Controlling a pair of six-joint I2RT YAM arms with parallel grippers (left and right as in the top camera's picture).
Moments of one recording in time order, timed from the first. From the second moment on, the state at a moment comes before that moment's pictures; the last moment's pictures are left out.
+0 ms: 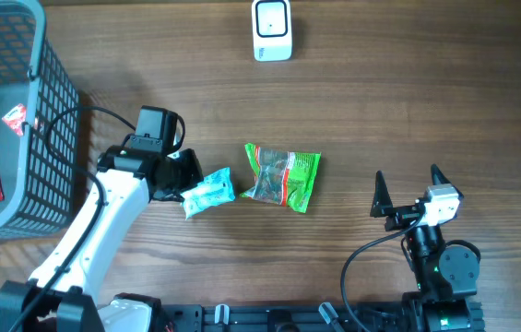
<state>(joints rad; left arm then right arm) -0.19 1.40 0.90 -0.79 0.13 -0.53 0.08 0.02 0.01 0.00 -0.04 0.00</state>
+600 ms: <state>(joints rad) -0.19 1.59 0.94 -0.78 0.17 -0.53 0.08 0.02 0.01 0.00 -0.04 0.00</state>
